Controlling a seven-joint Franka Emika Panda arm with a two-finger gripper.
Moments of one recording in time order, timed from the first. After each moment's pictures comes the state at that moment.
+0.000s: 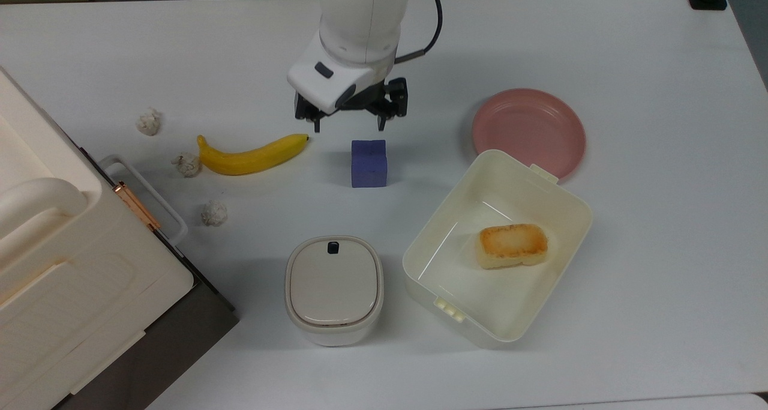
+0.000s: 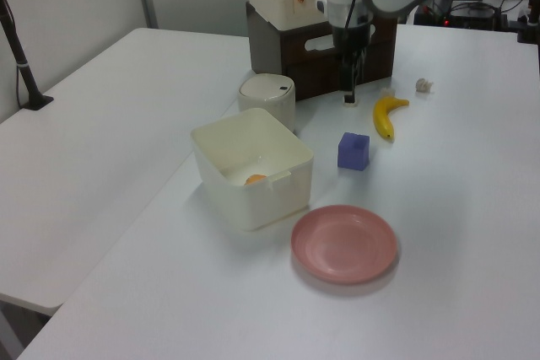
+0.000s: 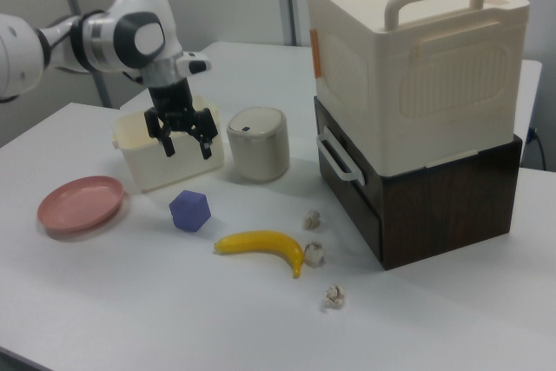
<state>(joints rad) 0.12 0.31 -0.01 -1.55 -0.11 1.81 0.04</state>
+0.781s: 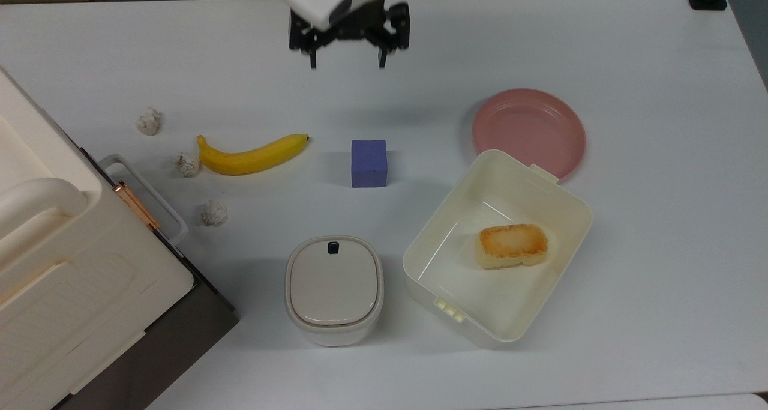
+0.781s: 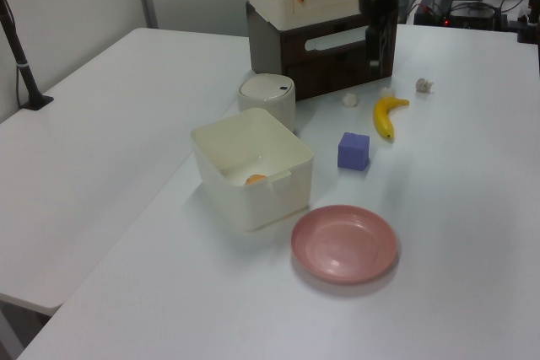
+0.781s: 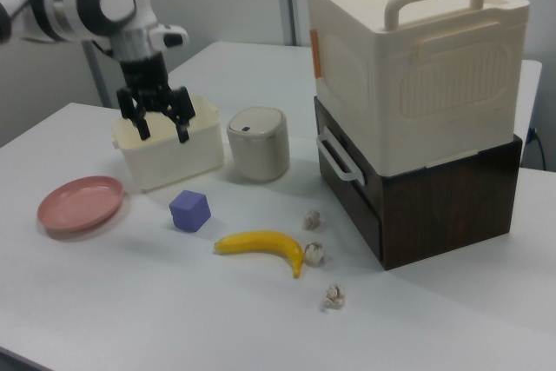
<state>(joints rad) 0.12 0.17 0.00 -1.60 -0.09 1.69 0.04</state>
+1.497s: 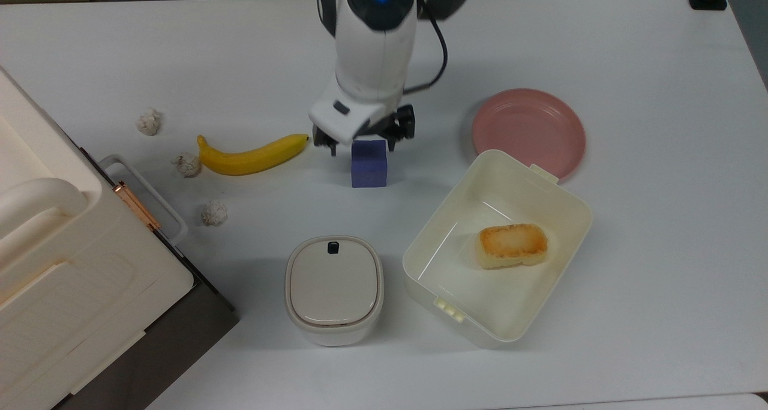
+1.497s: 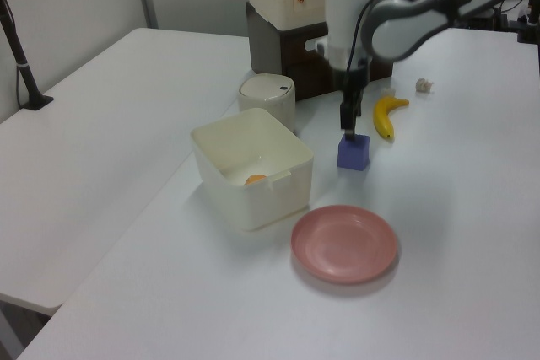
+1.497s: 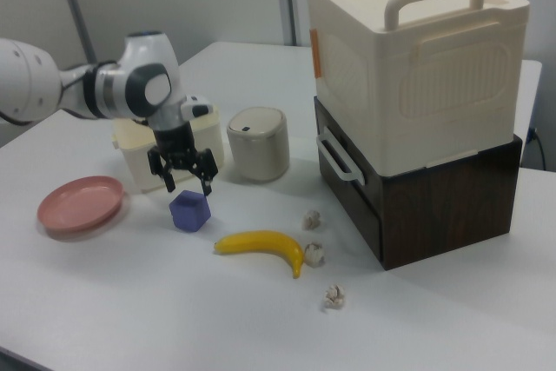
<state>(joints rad) 0.13 0.38 0.01 -1.71 -0.09 2.03 0.02</state>
